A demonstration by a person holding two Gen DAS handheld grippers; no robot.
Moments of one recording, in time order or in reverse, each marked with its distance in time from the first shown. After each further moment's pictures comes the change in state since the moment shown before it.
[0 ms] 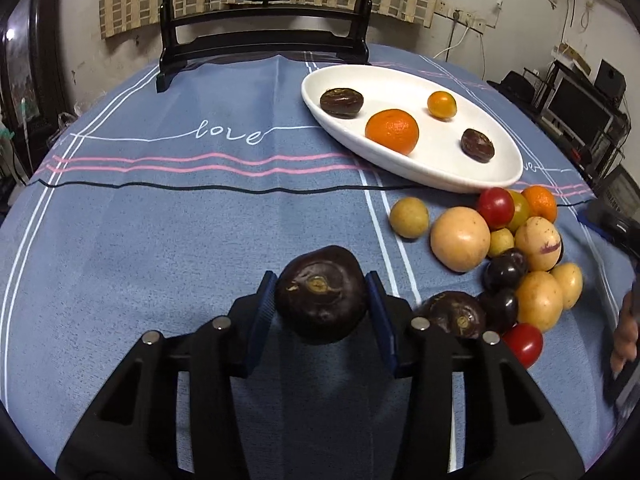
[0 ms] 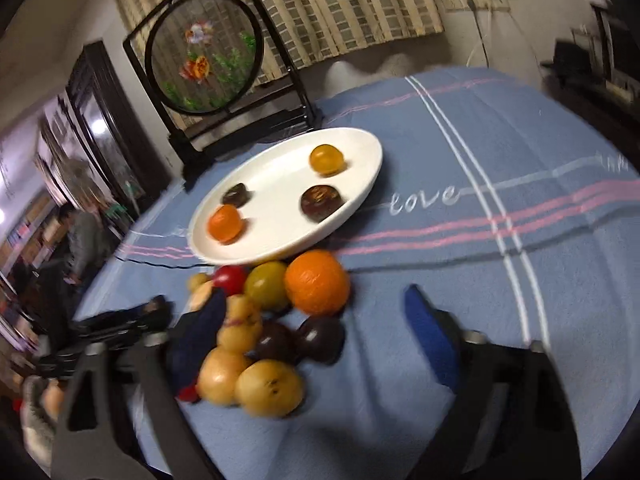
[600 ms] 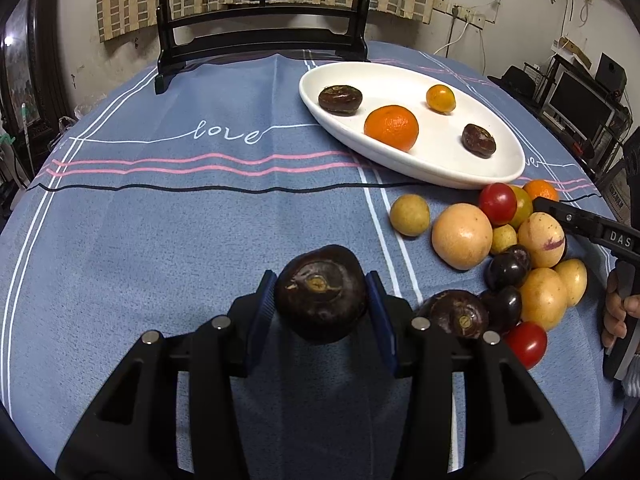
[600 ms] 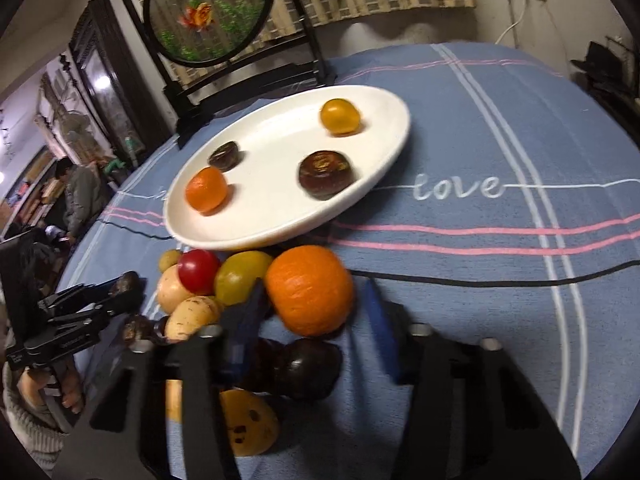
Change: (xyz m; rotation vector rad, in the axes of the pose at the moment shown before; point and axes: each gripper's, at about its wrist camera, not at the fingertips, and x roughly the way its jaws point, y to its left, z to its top) left arm 0.002 -0.002 0.000 0.016 0.005 0.012; right arm 0.048 -0.004 0.008 -0.062 0.148 0.043
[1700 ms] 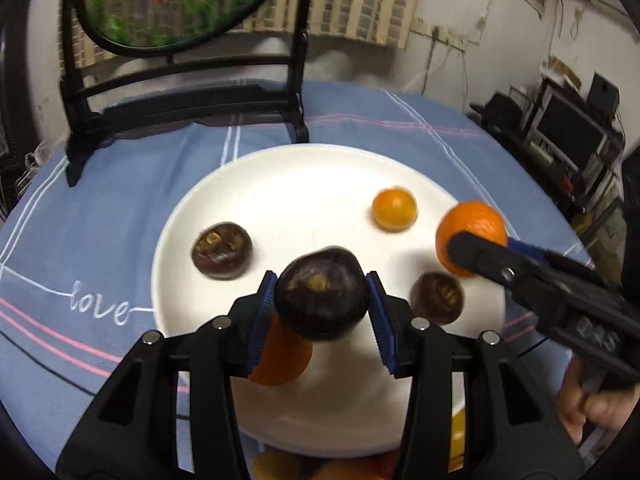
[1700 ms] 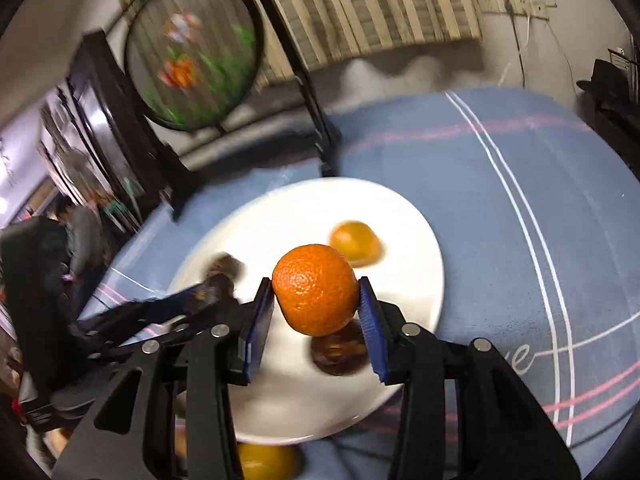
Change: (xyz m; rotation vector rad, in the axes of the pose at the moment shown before) left arm 0.071 -0.079 0.133 0.027 -0.081 -0.072; right arm 0.040 0.000 0.101 0.037 -0.115 -0.014
